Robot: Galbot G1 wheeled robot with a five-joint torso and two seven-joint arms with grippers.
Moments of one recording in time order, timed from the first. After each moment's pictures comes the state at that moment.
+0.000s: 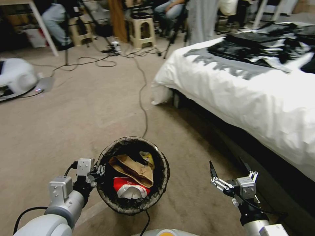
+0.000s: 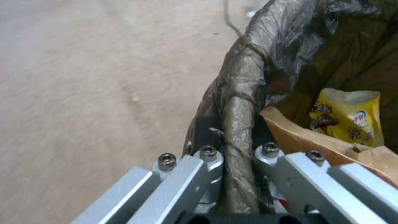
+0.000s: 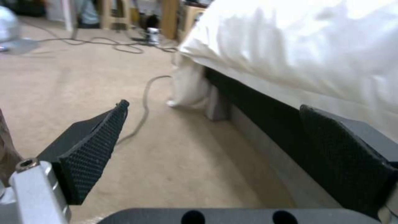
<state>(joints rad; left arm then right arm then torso) 1.80 -1.40 -0.73 -2.50 -0.29 0.70 0.04 -2.01 1.35 0.54 2.32 0.00 0.16 0.06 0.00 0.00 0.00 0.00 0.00</state>
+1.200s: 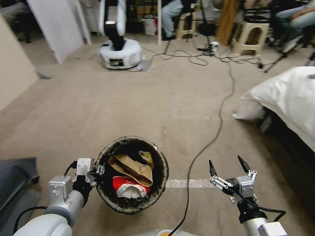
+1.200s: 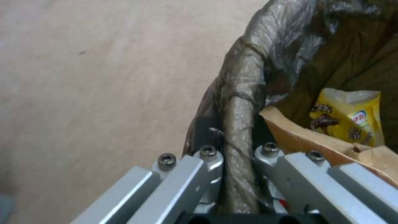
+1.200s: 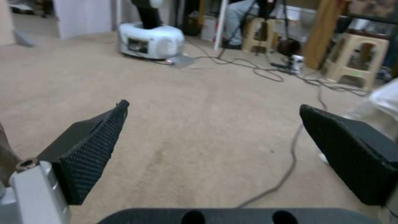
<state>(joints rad) 1.79 -1.40 -0.73 -2.50 -0.28 0.70 0.04 -2.00 1.34 0.54 2.31 0.01 0.15 0.07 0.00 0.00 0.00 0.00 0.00</state>
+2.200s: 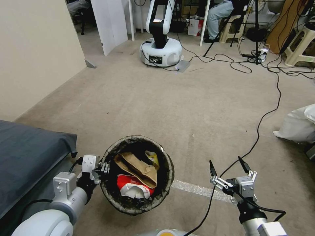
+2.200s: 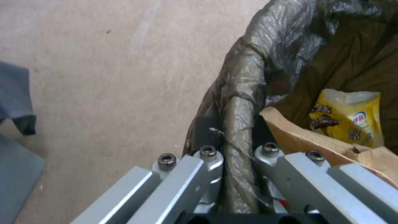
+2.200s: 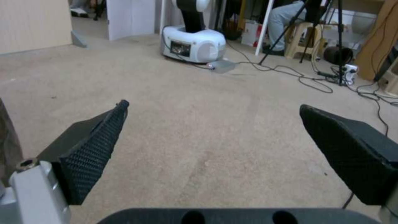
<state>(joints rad) 1.77 -1.33 -0.70 -2.49 -0.35 0.73 0.04 -1.99 1.34 0.53 2.31 0.01 0.14 0.08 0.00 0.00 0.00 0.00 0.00</state>
